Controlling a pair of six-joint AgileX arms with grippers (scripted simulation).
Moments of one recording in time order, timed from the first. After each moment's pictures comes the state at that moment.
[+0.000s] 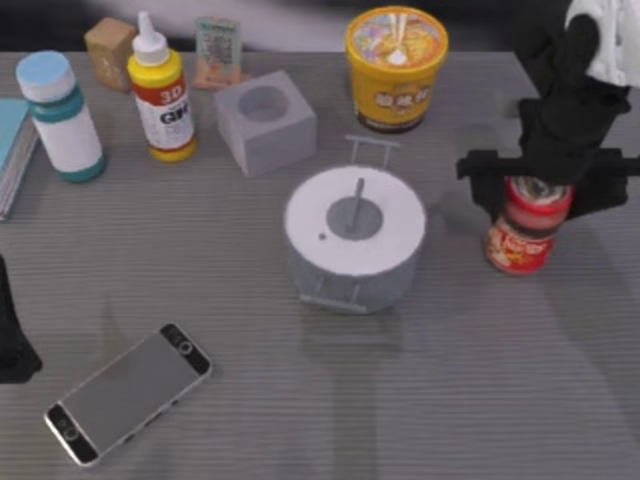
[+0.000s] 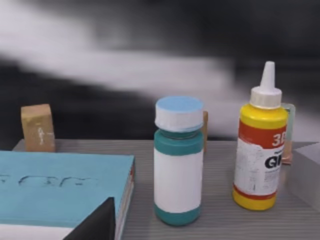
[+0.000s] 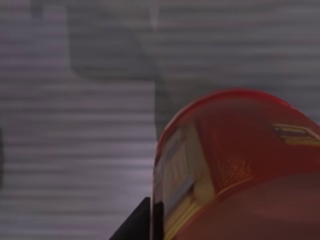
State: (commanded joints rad) left arm 0.00 0.00 0.00 0.00 0.00 0.00; right arm 0.29 2.17 1.64 -0.95 0.03 0.30
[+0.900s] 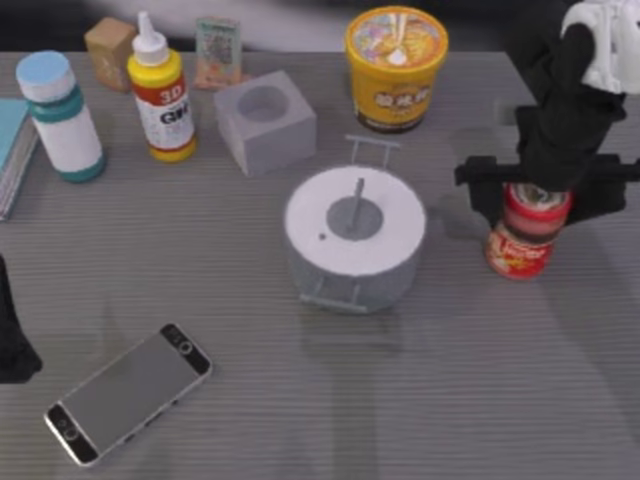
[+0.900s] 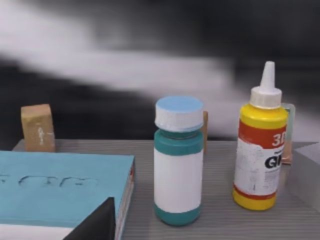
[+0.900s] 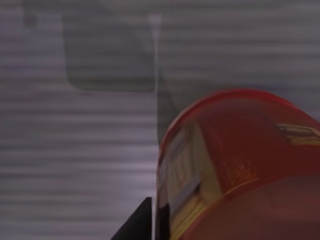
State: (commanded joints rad) left arm 0.00 0.00 0.00 0.00 0.00 0.00; right arm 0.29 2.17 1.63 -0.93 0.03 0.30
